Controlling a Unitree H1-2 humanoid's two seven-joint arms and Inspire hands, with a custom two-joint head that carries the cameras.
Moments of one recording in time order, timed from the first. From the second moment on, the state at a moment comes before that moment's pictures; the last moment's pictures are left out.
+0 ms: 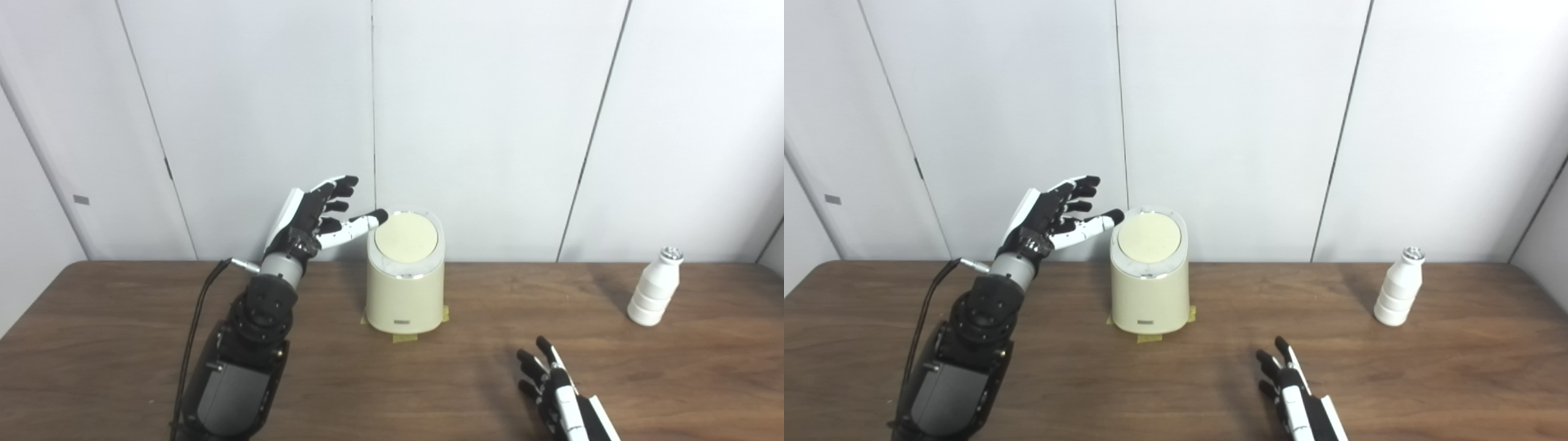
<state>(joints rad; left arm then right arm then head) -0.68 0.16 -0.13 0.06 0.31 0.47 -0.08 0.11 -0.02 0.03 -0.22 0.01 0.11 0.06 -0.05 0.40</state>
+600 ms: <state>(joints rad) -0.88 0.21 -0.27 0.29 0.37 0.46 -0.21 0.11 -0.01 0.05 -0.22 -0.03 0.10 0.04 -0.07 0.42</state>
